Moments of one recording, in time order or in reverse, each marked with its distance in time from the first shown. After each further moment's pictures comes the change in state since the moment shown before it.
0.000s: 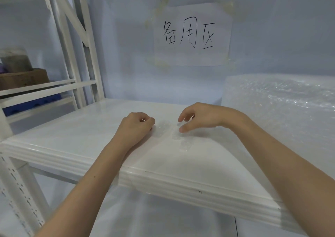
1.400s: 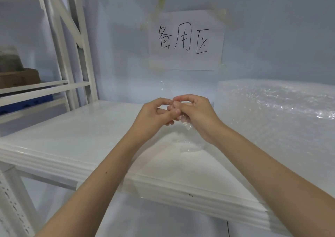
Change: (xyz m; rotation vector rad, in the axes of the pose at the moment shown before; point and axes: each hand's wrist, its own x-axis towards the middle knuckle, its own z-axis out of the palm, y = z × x) left_hand -0.006 0.054 0.023 -0.520 -0.160 0.275; right_hand -0.016 -0.020 0.020 1.032 0.483 -0.120
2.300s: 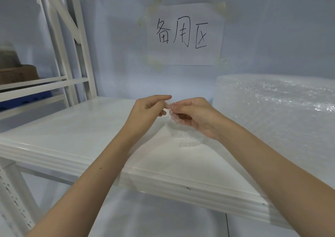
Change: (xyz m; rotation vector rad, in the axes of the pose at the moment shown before) left_hand -0.006 -0.004 -0.008 0.013 0.102 0.024; right_hand 0.000 0.005 -0.009 0.072 -0.138 0.226
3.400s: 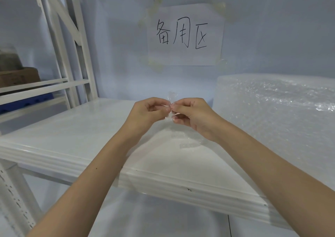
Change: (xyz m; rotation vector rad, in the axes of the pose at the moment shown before) left_hand 0.004 -0.007 -0.003 -0.148 -0.062 -0.096; right_hand 0.001 0.004 0.003 -0.027 0.003 -0.096
